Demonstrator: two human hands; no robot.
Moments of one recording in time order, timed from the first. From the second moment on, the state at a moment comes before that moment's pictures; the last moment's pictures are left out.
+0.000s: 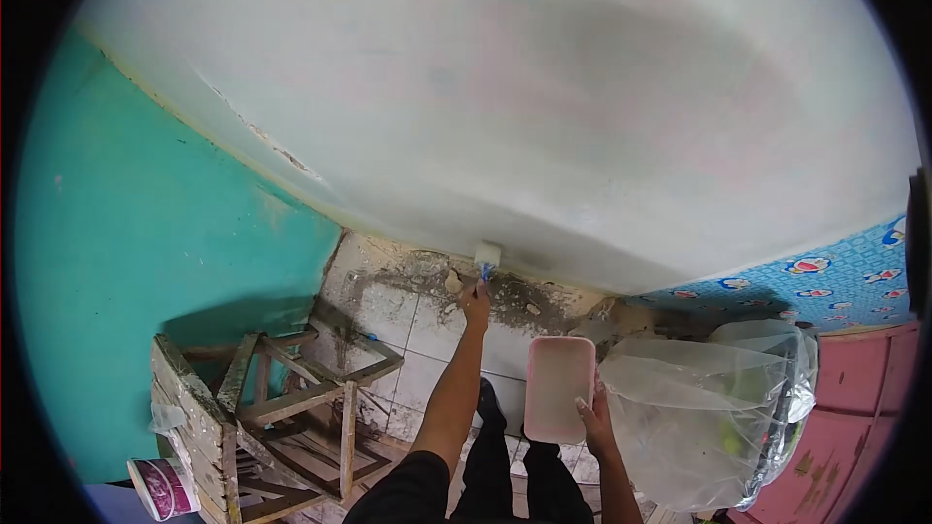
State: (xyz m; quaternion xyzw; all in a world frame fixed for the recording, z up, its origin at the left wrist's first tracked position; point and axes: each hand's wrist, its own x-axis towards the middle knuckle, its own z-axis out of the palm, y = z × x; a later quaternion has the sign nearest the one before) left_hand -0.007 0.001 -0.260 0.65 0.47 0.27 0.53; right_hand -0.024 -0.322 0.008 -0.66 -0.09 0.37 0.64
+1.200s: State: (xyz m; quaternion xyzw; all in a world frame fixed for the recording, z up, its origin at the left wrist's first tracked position) left_hand -0.013 0.045 -0.042 0.76 0.43 0.29 0.39; right_hand -0.026 -0.338 0.120 -0.65 -0.14 0.29 0.69
